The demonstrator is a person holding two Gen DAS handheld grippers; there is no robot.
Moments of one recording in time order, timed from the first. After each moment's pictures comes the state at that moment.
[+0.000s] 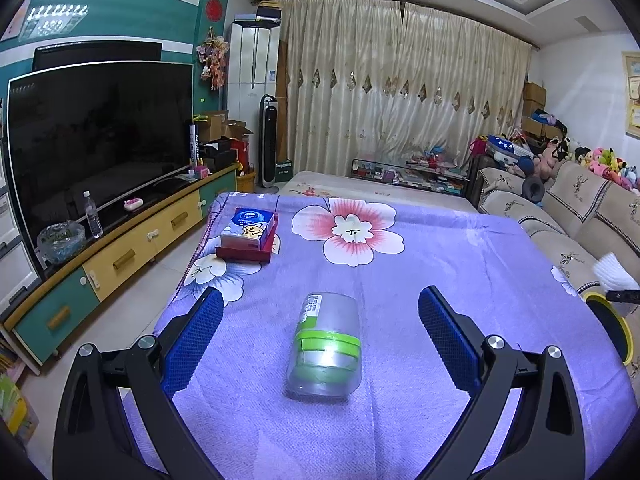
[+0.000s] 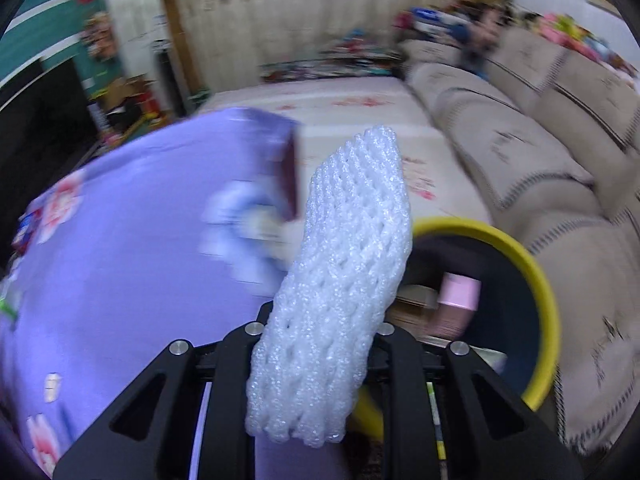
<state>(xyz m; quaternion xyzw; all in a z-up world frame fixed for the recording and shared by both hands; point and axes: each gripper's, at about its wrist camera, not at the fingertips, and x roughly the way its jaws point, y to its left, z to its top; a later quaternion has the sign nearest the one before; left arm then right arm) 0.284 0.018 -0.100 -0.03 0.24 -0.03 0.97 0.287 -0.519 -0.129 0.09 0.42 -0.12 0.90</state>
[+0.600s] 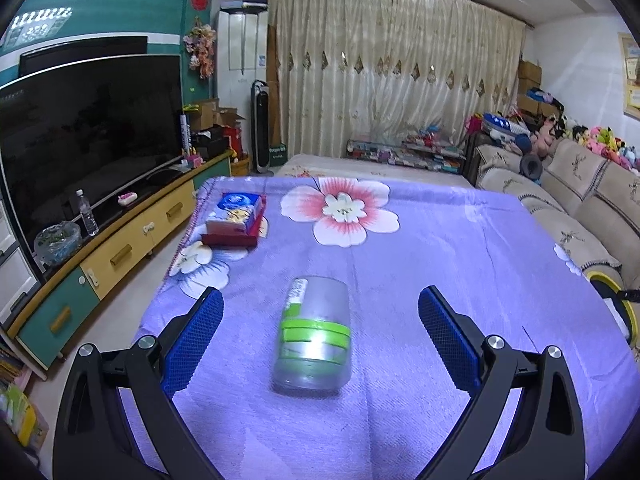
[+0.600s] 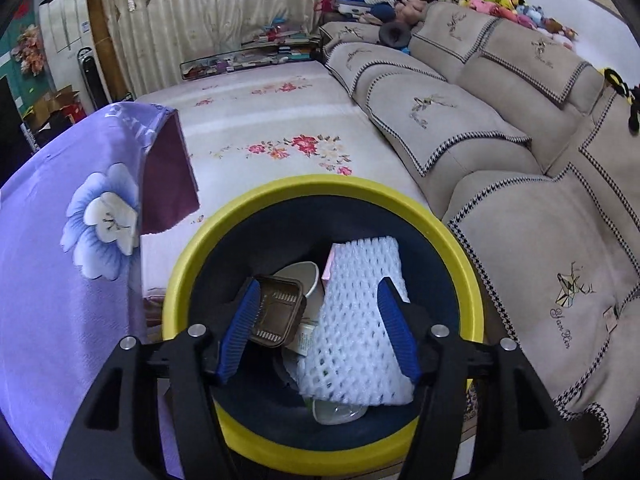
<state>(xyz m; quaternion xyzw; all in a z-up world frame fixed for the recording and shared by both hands) 0.301 0.002 -0.114 0.00 0.28 -0.04 0.96 0.259 -0.583 -0.165 0.09 0.43 -0.22 0.87</state>
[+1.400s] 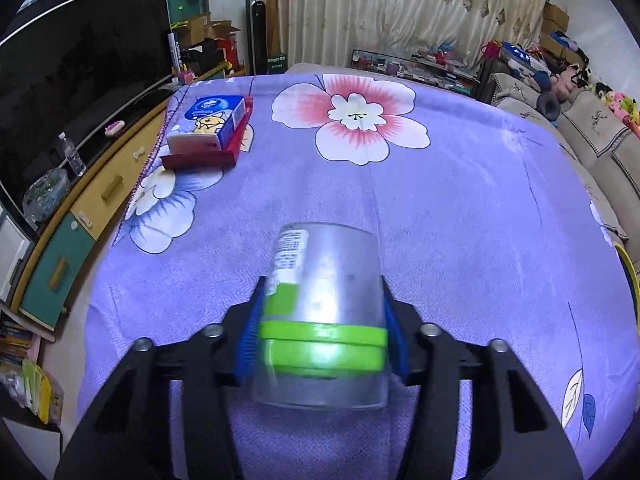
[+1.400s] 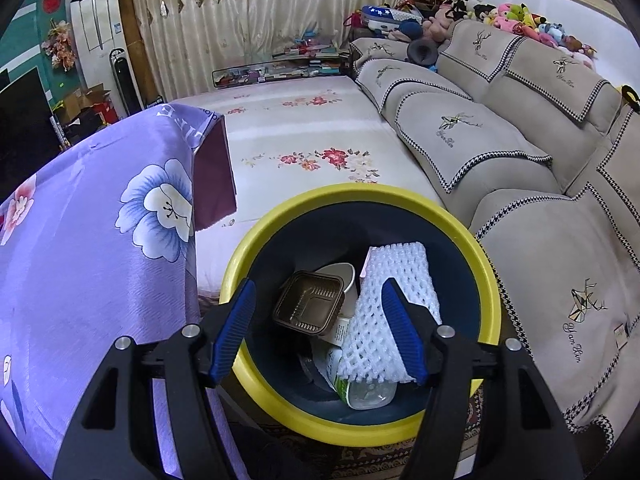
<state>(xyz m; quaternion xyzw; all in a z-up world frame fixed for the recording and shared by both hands) 0.376 0.000 -0.168 -0.01 0.44 -0.03 0.89 0.244 -0.552 -0.147 0.09 0.41 -0.18 0.89</state>
